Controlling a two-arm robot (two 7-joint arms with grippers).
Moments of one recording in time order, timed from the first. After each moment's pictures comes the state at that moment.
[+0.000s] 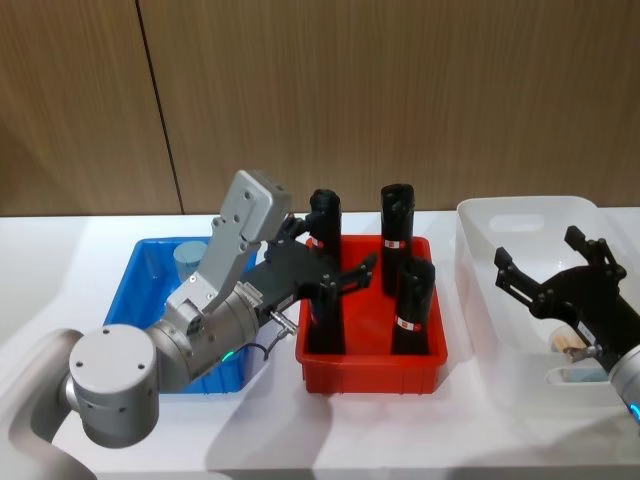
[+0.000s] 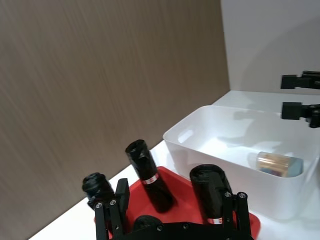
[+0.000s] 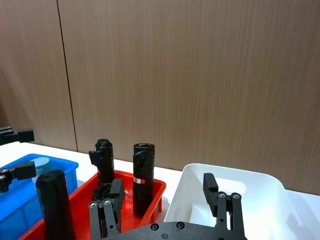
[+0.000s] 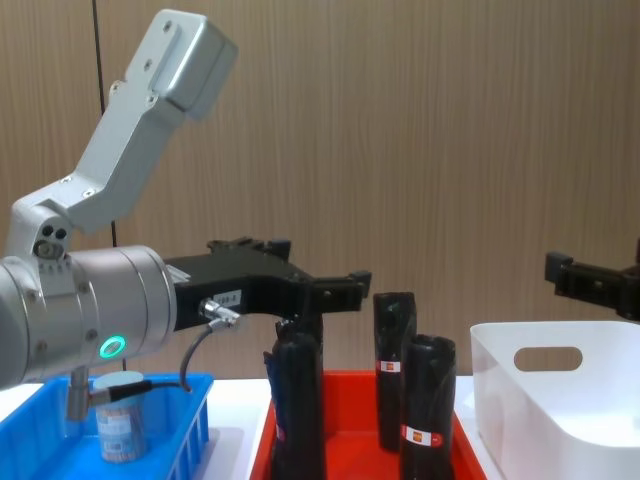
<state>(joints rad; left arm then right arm) -0.32 0.37 0.42 -1.55 -0.27 0.12 -0.33 -0.01 0.34 -0.23 -1.76 0.29 0.03 0.07</state>
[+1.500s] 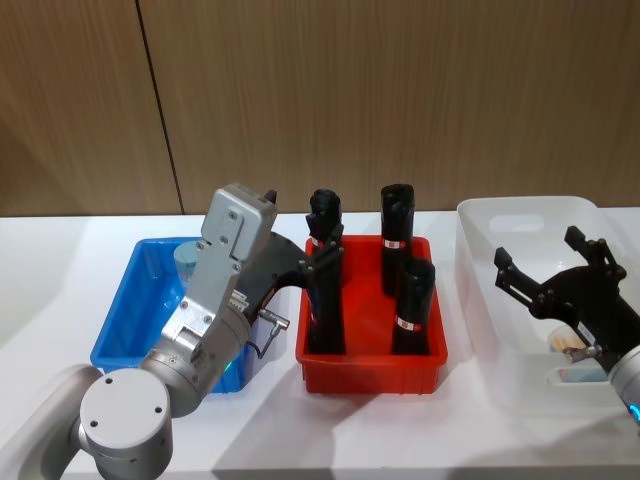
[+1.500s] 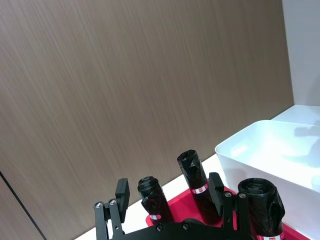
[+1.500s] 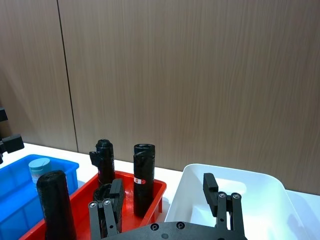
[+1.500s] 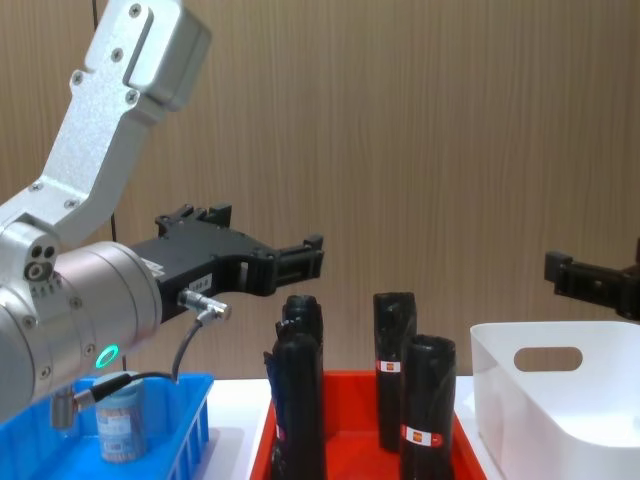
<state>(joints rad) -0.24 0.38 0.45 -1.63 -0.20 0.01 -0.01 -0.01 0.34 -0.23 -1.77 0.29 0.03 0.07</state>
